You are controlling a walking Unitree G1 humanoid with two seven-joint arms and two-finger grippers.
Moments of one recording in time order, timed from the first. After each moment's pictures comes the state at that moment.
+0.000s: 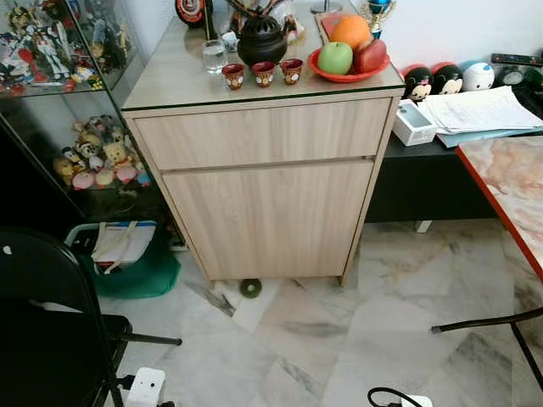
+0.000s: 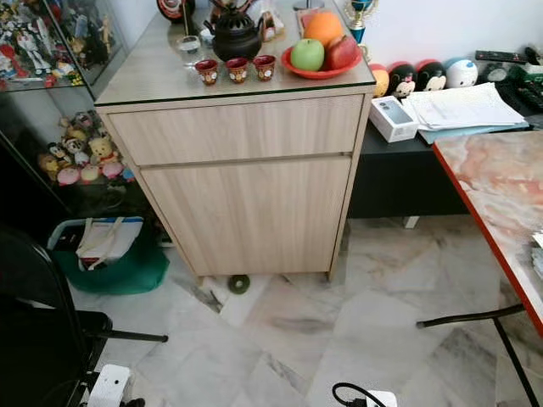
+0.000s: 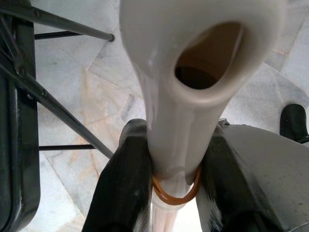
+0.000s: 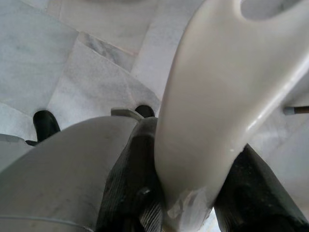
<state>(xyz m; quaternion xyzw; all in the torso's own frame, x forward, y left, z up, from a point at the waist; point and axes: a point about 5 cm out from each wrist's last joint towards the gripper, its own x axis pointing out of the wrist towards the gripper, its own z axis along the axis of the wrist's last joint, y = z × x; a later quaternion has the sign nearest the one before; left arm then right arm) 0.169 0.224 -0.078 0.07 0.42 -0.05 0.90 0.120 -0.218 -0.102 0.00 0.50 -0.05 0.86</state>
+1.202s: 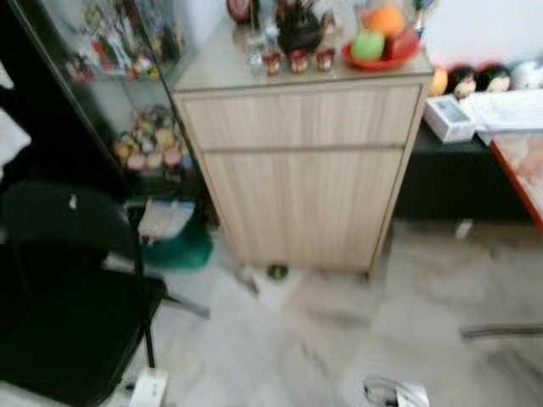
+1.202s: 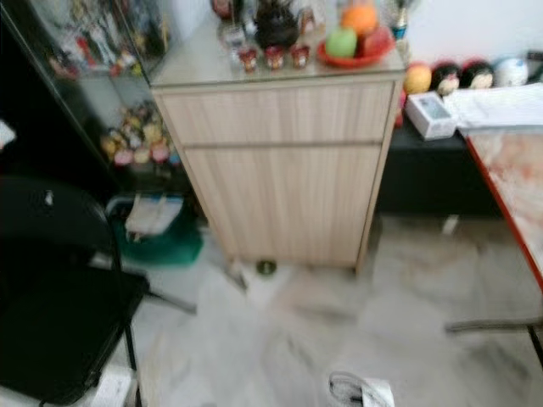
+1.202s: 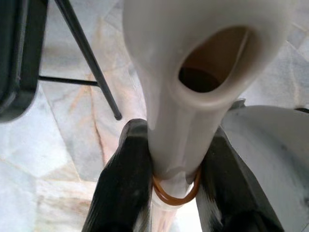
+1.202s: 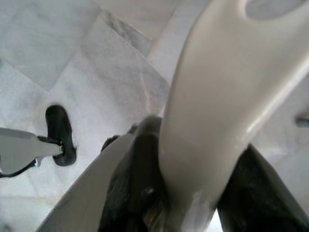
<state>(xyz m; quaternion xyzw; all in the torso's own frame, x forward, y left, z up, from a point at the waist) 0.172 0.223 -0.078 0.07 0.43 -0.05 0.90 0.140 -0.210 -0.098 0.01 0.49 -0.06 0.87</state>
